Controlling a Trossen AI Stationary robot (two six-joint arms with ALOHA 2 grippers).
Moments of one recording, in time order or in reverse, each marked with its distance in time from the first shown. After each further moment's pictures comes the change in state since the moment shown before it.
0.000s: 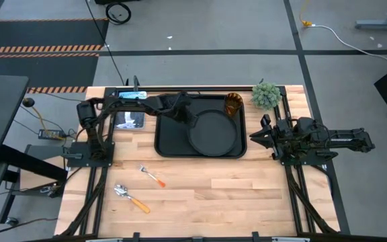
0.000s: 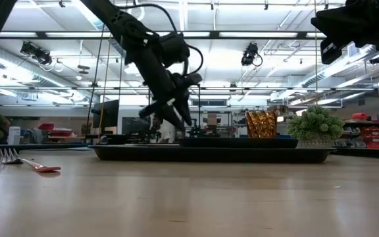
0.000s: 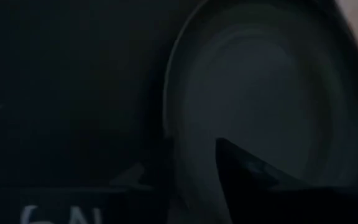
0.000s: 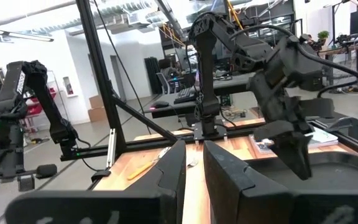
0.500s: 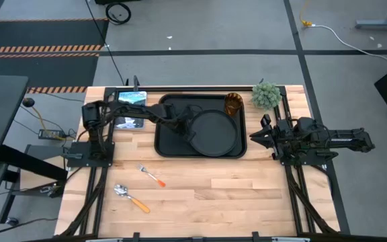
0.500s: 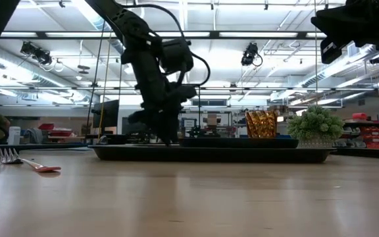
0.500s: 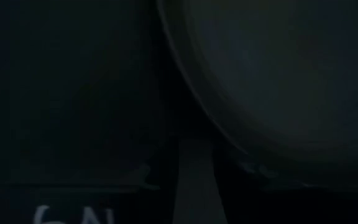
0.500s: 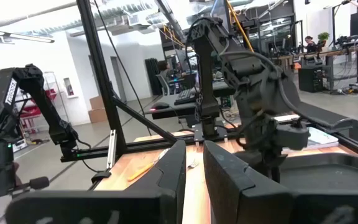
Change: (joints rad) left arm -0.099 0.051 -0.002 -0.166 -0.025 0.042; right arm 0.001 0.000 0.000 0.006 0.000 0.000
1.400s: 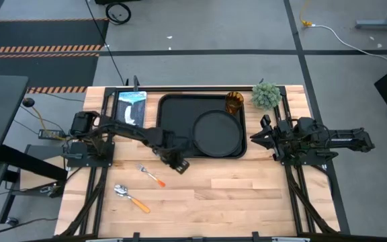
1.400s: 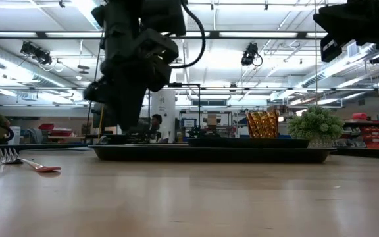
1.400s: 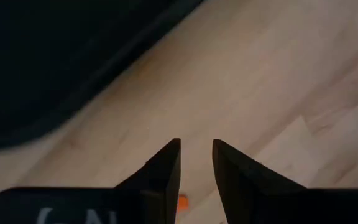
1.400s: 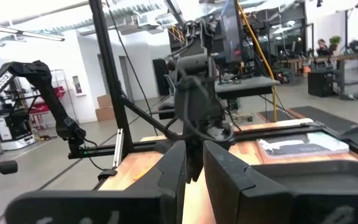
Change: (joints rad) left arm -0.350 -0.104 0.000 -0.254 0.172 -0.380; right arm 0.002 0.000 0.000 0.010 -0.034 -0.018
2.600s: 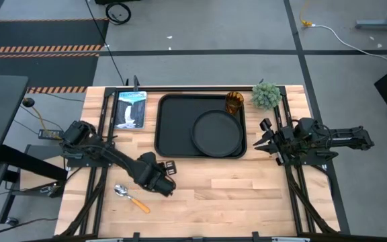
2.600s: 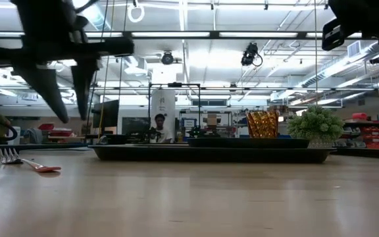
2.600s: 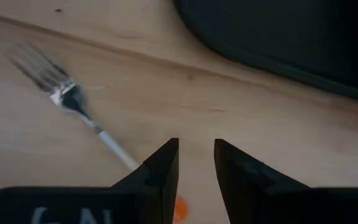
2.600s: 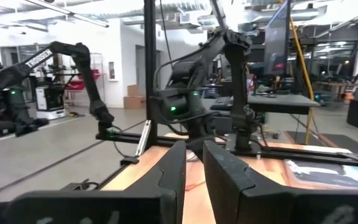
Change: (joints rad) left arm -0.417 -0.015 0.000 -0.281 -0.582 -1.340; right arm 0.040 0.001 0.000 0.018 -0.132 -0.144
